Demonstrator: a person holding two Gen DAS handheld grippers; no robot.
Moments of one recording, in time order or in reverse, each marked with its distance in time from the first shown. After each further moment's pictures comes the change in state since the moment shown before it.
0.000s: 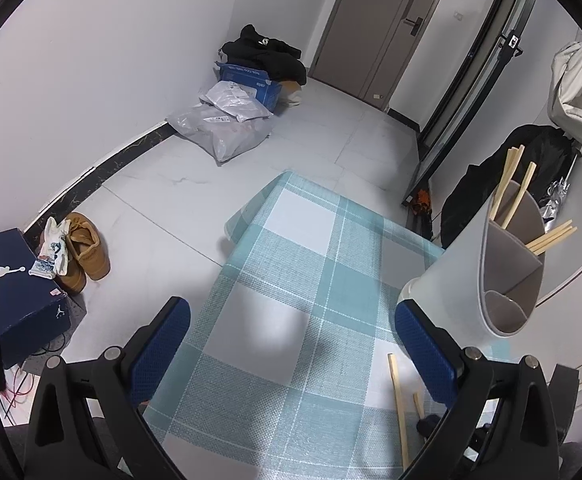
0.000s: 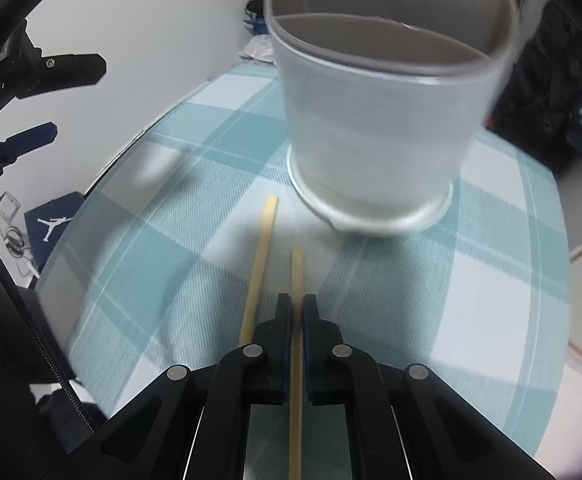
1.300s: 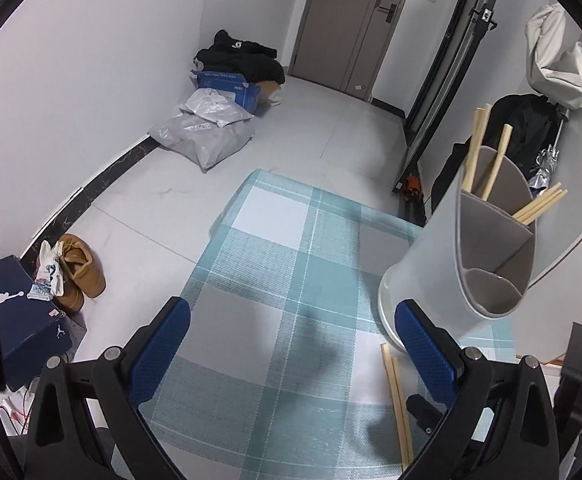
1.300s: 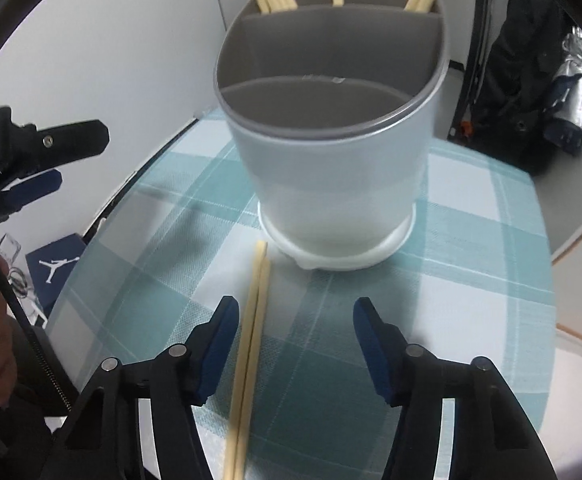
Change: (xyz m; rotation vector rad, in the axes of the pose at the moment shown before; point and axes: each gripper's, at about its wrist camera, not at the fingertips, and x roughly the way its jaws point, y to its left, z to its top) left arm 0.001 -0.030 -0.010 0.096 0.001 0.003; right arm -0.006 -0.001 0.018 0.074 -0.121 -0.007
